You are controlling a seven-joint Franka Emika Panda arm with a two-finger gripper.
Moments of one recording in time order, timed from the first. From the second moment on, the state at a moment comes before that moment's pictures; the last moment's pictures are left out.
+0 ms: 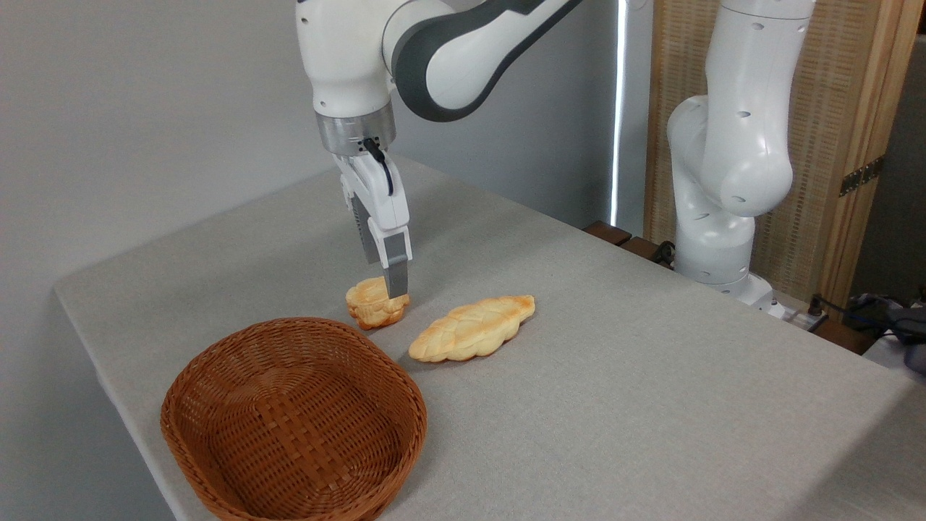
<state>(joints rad) -0.61 -0.17 0.21 -2.19 -0.06 2.05 0.68</state>
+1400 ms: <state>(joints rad) -0.63 -0.07 0.21 -2.19 -0.01 2.15 0.68</state>
